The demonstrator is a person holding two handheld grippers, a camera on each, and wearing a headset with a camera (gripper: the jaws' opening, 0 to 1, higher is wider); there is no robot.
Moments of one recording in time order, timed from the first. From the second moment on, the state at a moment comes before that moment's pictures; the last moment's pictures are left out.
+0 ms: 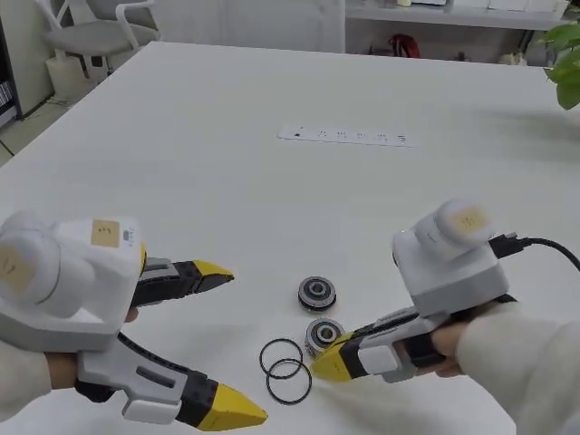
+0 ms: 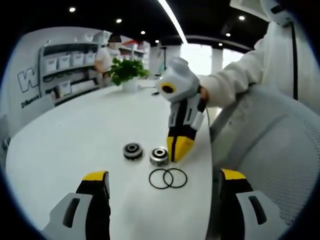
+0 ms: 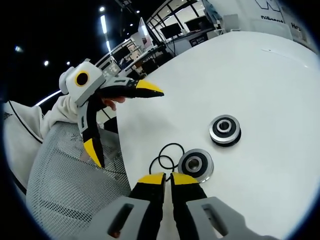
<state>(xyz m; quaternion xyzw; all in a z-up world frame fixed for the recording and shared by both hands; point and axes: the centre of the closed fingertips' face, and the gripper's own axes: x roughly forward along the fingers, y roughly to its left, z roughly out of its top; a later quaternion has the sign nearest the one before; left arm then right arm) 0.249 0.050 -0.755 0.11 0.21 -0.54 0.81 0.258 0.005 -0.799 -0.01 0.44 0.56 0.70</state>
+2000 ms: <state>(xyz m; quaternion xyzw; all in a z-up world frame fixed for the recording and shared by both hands) 0.314 0.060 -0.666 0.13 0.14 -0.52 0.83 0.335 -0.039 -0.721 0.06 0.29 0.49 0.82</state>
